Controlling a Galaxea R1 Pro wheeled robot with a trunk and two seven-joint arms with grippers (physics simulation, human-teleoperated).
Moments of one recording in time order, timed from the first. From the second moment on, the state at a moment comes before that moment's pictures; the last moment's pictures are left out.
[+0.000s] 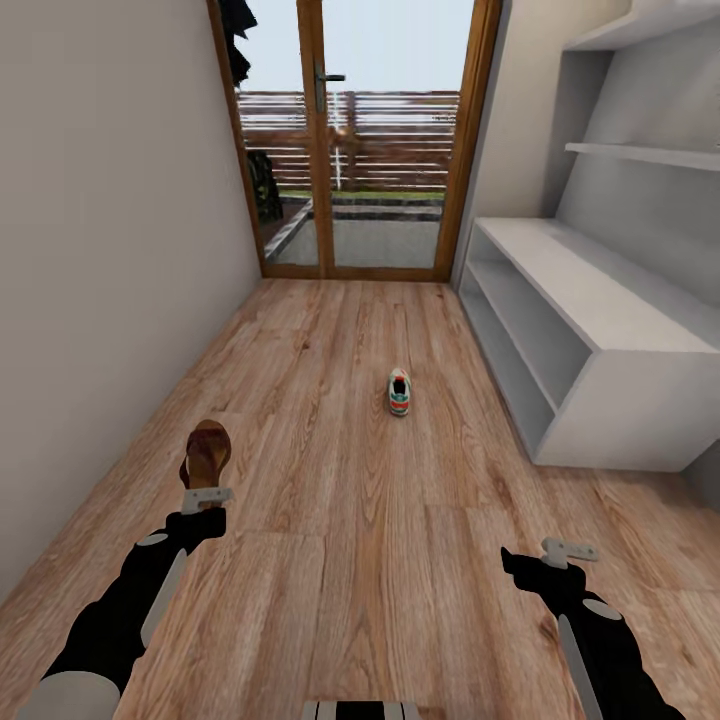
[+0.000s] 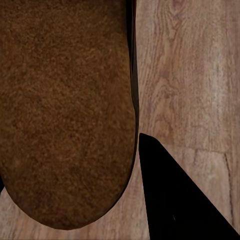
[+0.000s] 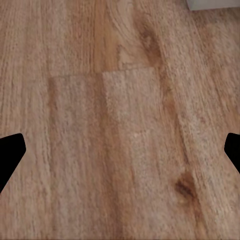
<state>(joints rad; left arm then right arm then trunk) -0.49 0.12 0.05 -1.04 0.09 0.42 0.00 -0.21 0.00 -0.21 -1.38 0.01 0.51 0.00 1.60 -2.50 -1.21</state>
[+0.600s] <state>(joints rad) -0.49 0.12 0.05 -1.04 0.09 0.42 0.00 -0.21 0.00 -0.21 -1.38 0.01 0.51 0.00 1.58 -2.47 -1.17</state>
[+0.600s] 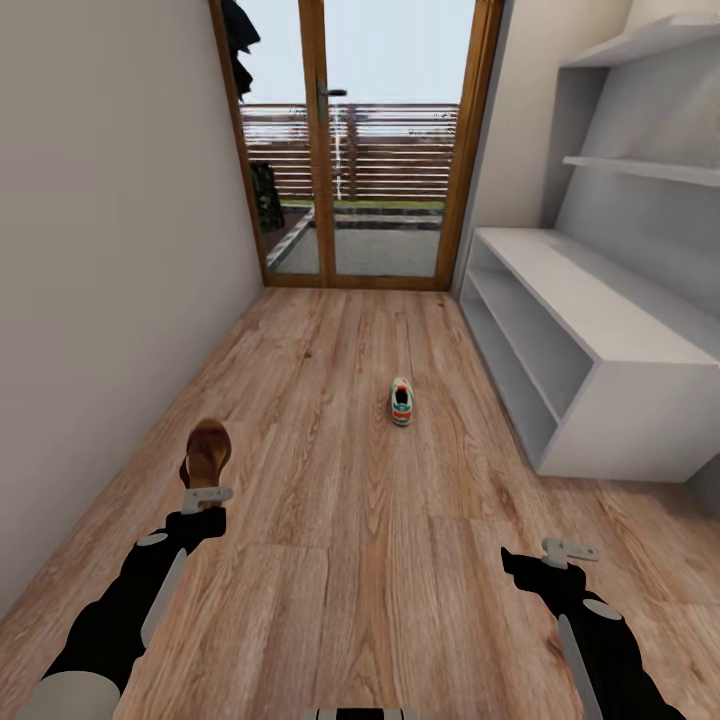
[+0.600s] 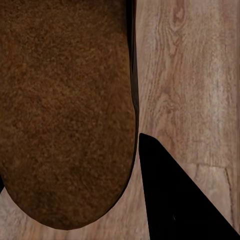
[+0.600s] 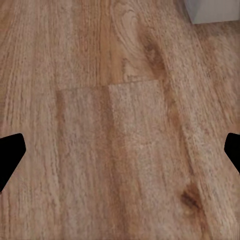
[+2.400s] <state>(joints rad) -0.49 0.11 0.04 -1.04 0.09 0.42 0.00 -0.21 0.00 -0.21 -1.38 0.01 0.51 0.00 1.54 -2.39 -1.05</state>
